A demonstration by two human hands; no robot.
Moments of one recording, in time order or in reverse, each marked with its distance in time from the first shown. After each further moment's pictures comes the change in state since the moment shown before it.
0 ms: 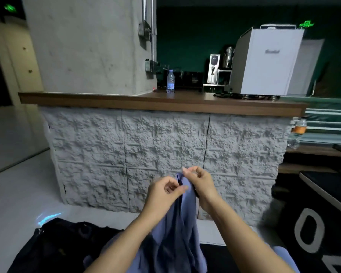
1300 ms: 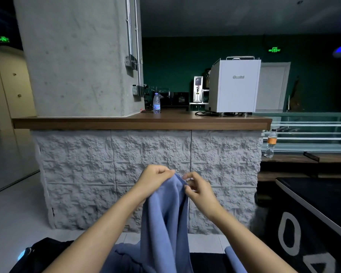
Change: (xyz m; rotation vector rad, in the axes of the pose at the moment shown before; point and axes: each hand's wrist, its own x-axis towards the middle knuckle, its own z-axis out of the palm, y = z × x) left_hand 0.001 0.119 -0.013 -0.011 -0.247 0.062; right_hand -0.074 -0.051 -0.058 -0.556 -0.052 -0.429
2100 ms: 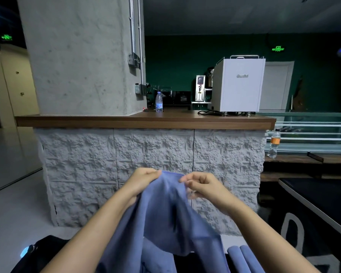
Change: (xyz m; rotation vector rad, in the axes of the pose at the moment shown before) left_hand -0.002 -0.028 -0.031 -0.124 0.046 -0.187; right_hand 0.003 -0.039 -0.020 0.311 -0.273 0.194
